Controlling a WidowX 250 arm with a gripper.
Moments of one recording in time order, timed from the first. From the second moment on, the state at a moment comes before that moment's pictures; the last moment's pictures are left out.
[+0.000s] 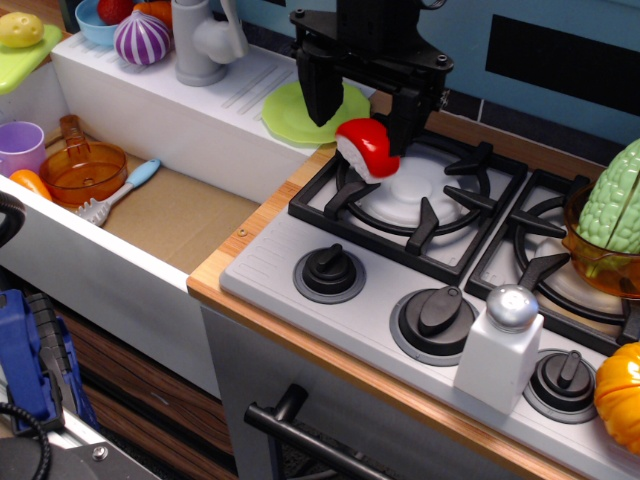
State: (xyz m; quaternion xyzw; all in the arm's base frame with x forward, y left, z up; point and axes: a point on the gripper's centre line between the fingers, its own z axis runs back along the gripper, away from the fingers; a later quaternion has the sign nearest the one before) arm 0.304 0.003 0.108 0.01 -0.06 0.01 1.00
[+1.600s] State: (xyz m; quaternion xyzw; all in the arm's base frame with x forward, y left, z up) arm 0.343 0.026 0.087 0.06 -0.13 0.17 0.98
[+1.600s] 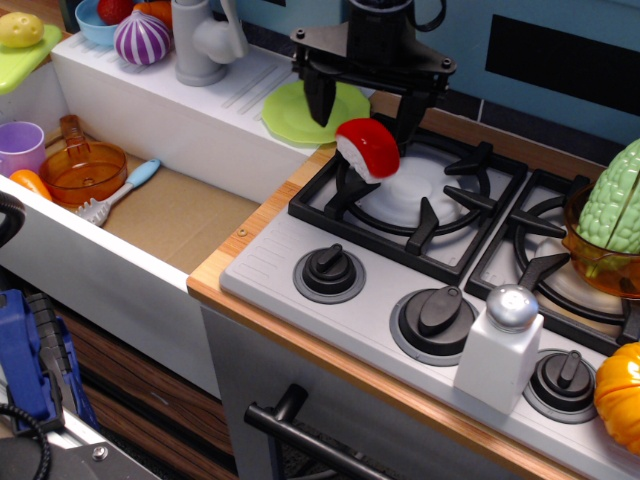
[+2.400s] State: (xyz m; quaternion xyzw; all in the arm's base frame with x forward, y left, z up) arm 0.378 0.030 0.065 0.01 -0.14 0.18 0.97
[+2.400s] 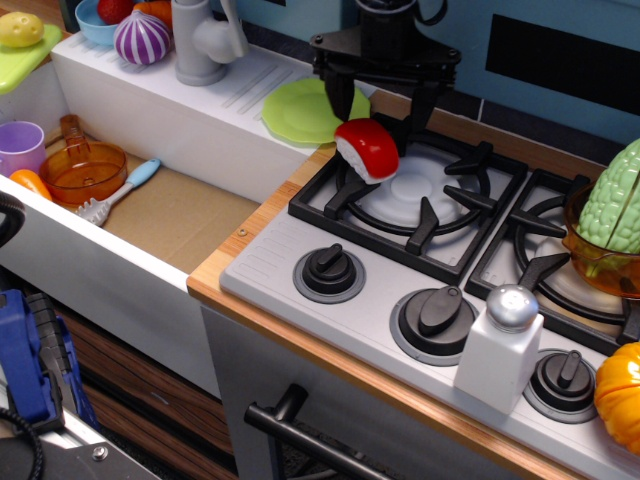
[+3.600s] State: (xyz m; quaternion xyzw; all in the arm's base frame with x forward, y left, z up) arm 0.356 0.021 0.038 -0.01 -0.14 0.22 0.97
